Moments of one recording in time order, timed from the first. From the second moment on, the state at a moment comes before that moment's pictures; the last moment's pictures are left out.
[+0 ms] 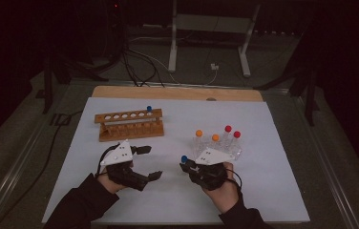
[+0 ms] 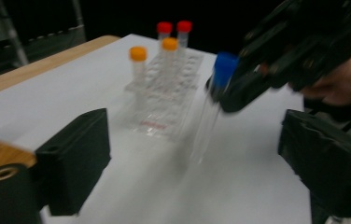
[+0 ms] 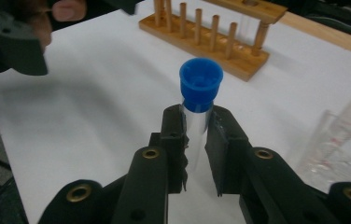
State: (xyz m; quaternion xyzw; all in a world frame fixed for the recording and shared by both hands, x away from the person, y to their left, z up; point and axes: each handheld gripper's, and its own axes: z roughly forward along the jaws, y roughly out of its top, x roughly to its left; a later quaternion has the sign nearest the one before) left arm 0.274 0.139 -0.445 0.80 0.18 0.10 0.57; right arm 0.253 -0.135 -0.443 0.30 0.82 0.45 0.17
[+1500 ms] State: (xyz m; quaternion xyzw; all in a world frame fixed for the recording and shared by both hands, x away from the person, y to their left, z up) left arm 0.281 0.089 -0.443 0.82 0.13 0.12 0.55; right arm 0.253 -0.124 -0.451 0.29 0.83 0.46 0.15
